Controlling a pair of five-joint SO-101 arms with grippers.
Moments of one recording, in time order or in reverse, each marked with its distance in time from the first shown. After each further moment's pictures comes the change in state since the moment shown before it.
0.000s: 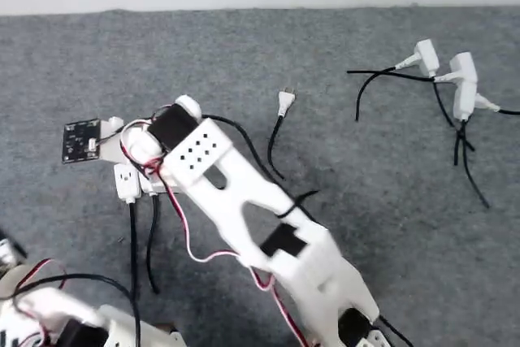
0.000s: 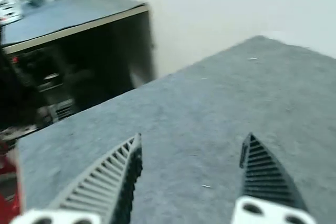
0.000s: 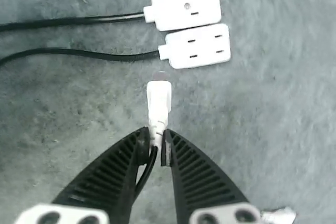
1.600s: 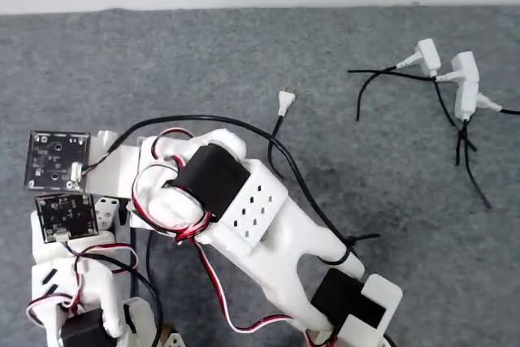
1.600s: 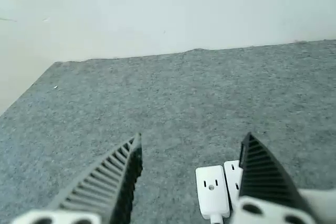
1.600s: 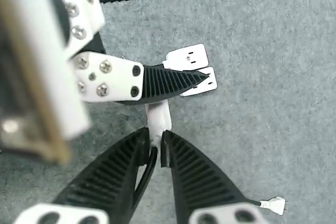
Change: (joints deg) left arm 45.2 0.0 -0.1 4.3 -4.6; right arm -9.3 -30.9 12.5 1.6 -12.7
